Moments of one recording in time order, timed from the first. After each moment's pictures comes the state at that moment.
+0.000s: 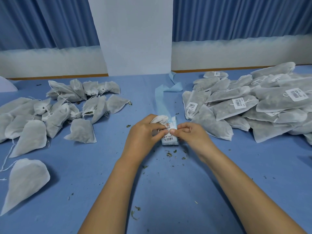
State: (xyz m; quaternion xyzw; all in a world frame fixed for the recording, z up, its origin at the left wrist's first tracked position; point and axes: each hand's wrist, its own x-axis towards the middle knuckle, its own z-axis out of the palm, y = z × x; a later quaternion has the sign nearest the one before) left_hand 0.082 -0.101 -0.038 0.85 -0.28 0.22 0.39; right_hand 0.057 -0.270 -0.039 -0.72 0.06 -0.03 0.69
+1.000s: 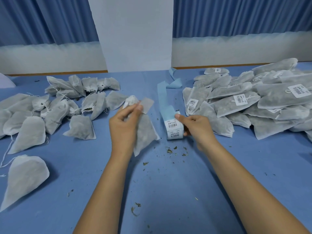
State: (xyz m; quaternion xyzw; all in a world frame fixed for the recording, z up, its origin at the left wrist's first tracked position) left_hand 0.071 -0.086 -0.016 0.65 -0.05 0.22 0.73; right_hand 0.077 -0.277 -0.039 -0.71 0.14 -0.10 0.68
